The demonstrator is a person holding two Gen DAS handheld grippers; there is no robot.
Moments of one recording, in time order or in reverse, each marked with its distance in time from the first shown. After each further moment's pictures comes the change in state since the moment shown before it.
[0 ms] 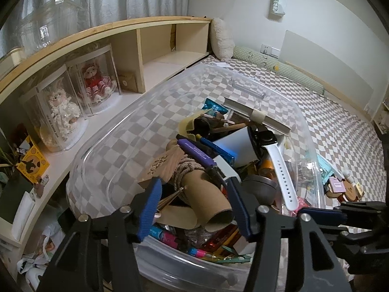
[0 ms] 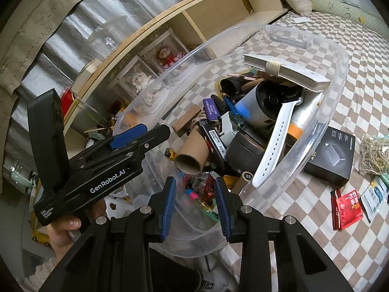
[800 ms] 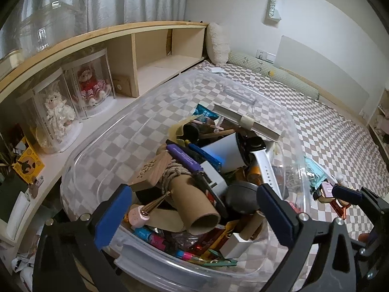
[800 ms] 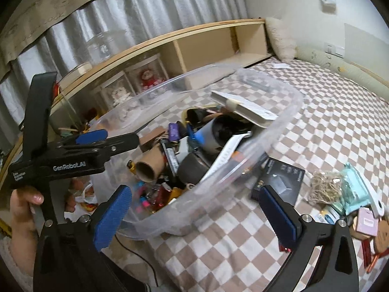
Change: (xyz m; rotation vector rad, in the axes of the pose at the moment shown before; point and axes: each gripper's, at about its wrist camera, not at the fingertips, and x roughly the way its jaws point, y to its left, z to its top) left arm -0.005 -0.015 0.004 -0.005 -0.028 -0.022; right arm -0.047 -0.014 -0.021 -0.150 -0.198 -0.238
